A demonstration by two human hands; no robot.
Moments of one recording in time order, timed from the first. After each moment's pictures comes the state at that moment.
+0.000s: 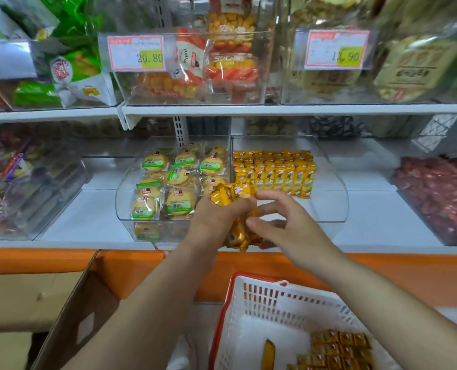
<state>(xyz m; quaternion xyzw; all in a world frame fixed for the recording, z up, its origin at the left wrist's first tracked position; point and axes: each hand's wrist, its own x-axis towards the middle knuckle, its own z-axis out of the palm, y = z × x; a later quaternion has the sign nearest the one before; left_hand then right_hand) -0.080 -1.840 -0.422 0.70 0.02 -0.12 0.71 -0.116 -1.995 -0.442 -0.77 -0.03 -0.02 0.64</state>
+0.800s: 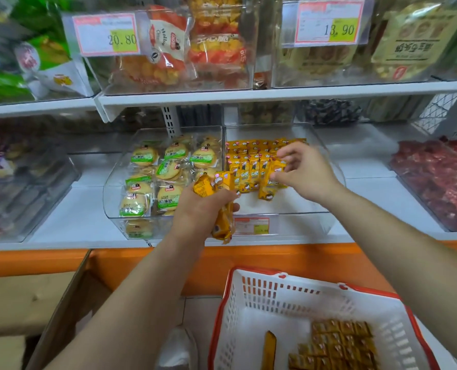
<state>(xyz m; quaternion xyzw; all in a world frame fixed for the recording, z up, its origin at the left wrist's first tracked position) -0.061 -1.837 -0.435 0.70 0.03 -0.11 0.71 -0.018 -2.070 -0.445 -0.86 0.03 -0.15 0.49</state>
